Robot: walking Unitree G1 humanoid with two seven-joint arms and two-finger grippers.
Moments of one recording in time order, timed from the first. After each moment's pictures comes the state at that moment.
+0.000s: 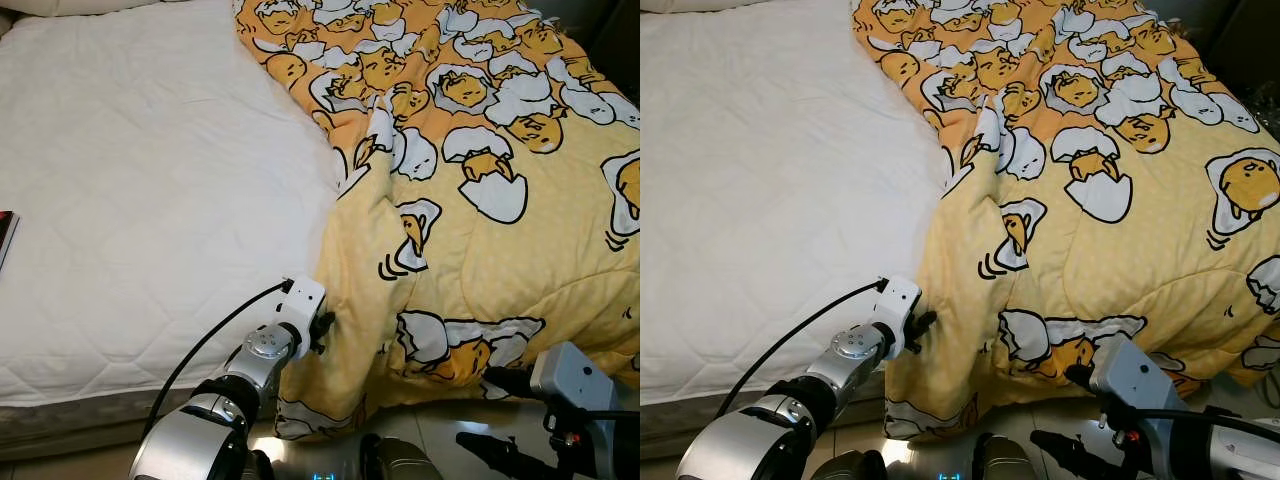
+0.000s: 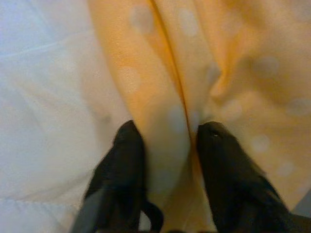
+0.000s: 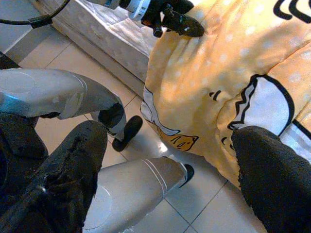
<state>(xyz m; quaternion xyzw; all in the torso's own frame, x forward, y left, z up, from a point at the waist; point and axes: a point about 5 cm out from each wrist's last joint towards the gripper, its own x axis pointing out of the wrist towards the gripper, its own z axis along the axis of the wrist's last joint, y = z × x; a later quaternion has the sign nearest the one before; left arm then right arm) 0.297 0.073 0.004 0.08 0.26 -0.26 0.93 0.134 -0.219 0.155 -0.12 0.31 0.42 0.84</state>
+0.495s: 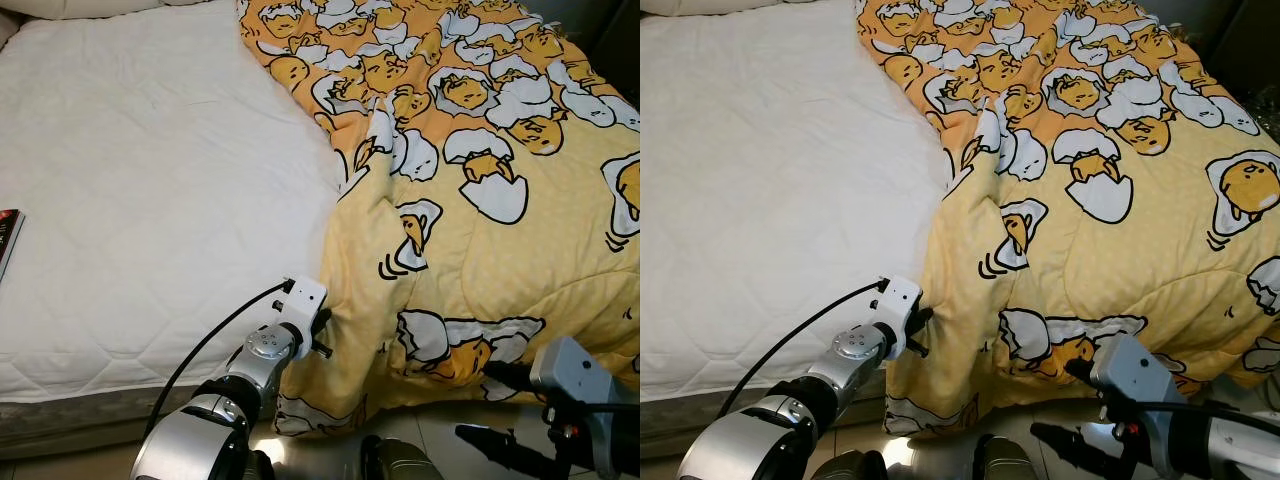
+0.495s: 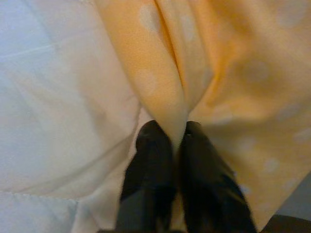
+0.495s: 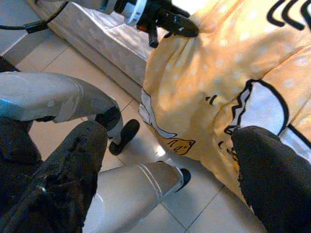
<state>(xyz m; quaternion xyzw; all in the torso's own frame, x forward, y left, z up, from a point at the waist) 0.297 0.070 0.004 0.07 0.26 -0.27 0.93 0.141 -0.221 0.154 -0.12 0.30 0.42 0.85</state>
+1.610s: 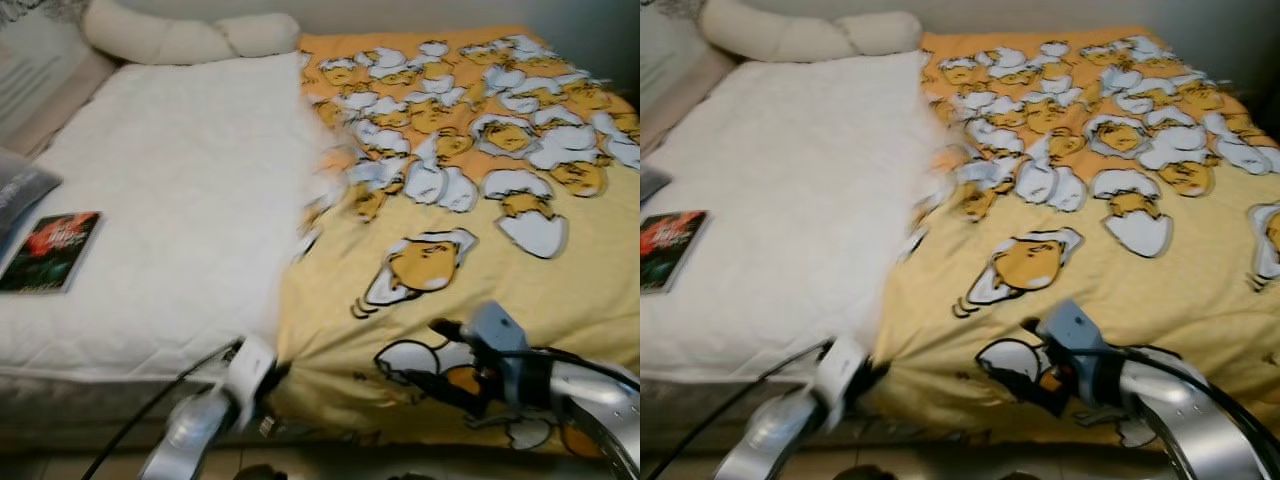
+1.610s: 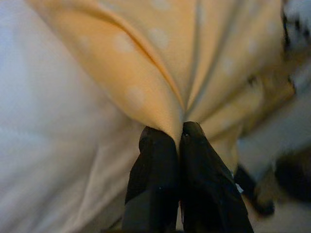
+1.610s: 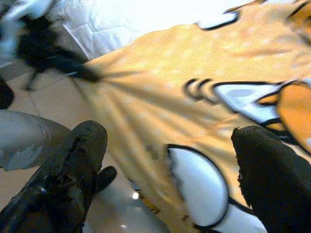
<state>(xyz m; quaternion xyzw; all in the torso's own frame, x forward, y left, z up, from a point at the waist) 0.197 0.158 -0.028 0.13 0.27 -0.33 0.90 0.207 -0.193 0.104 -0.13 0.24 0.44 0.86</state>
